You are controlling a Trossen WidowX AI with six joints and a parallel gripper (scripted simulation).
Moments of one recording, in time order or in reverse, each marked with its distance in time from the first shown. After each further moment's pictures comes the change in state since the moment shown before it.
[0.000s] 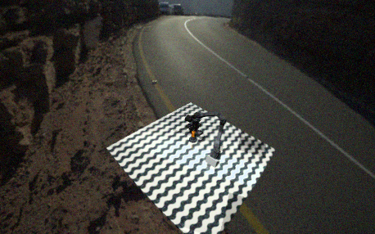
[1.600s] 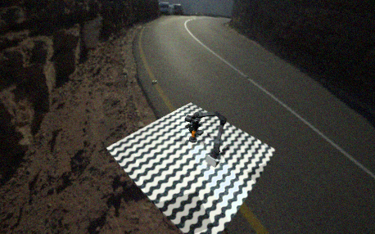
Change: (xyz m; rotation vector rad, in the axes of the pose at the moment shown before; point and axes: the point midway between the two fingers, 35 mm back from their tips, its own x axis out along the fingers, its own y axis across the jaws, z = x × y) arm -0.001 -0.002 -0.001 -0.070 -0.001 -0.003
